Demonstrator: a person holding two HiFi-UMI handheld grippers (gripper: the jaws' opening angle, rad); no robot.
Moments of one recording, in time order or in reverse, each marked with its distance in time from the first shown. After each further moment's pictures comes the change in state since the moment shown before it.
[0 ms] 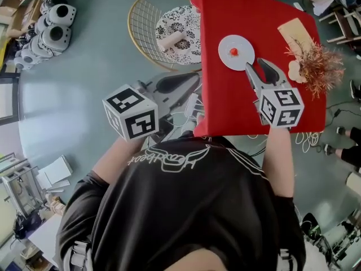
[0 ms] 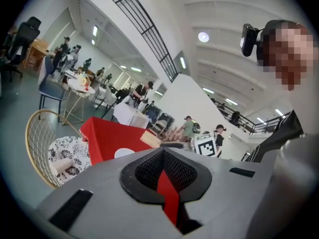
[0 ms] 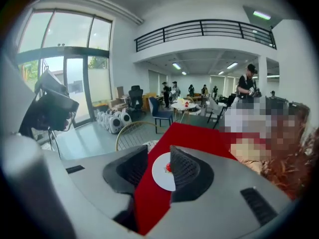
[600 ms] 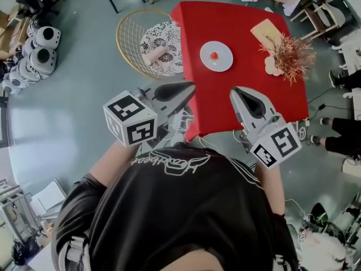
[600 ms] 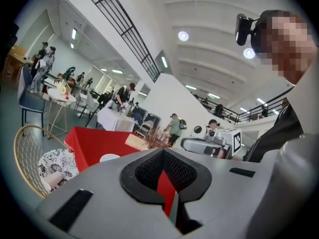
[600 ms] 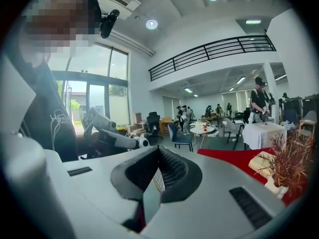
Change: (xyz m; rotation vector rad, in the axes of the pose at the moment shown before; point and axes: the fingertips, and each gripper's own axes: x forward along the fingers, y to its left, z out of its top) left arm -0.019 -0.060 0.000 0.154 0.000 -0.148; right arm -0.137 0.124 0.067 -0.001 -0.321 0.178
